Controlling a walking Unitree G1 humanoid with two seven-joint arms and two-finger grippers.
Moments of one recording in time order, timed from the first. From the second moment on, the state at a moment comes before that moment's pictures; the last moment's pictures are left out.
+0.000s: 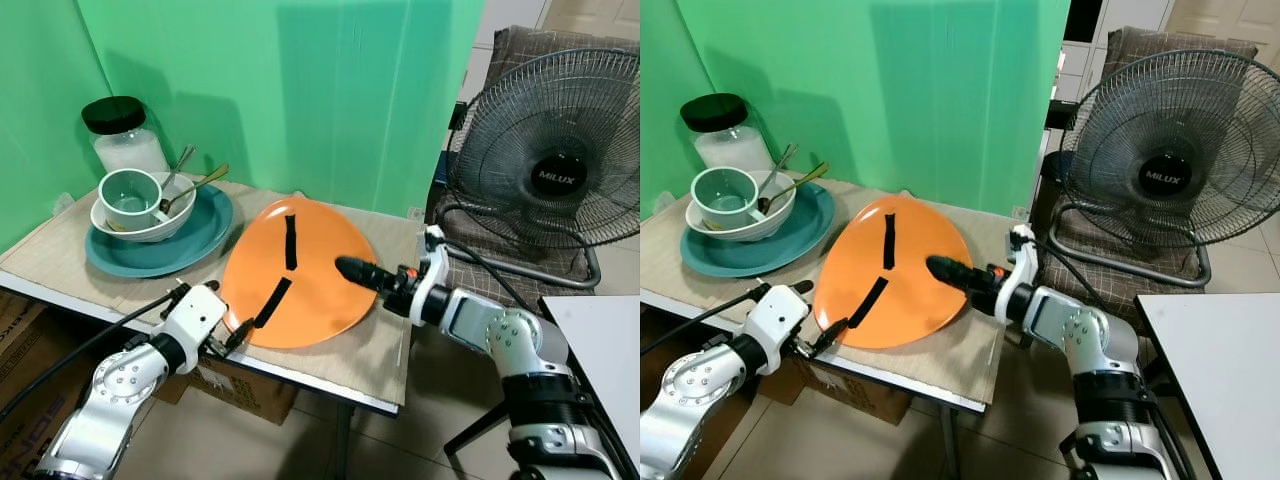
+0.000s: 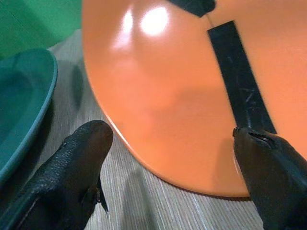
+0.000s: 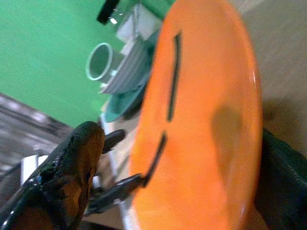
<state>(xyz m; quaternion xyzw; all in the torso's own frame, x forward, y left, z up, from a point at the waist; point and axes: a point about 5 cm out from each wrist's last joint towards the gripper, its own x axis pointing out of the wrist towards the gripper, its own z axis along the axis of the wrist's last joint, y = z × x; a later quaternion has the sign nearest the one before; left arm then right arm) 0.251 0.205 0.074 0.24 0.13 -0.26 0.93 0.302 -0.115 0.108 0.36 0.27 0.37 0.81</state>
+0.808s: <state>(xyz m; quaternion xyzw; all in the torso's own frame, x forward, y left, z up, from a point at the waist) 0.256 0.205 0.076 0.25 0.12 -0.26 0.92 0.296 -0.103 0.084 0.37 0.34 0.34 0.80</state>
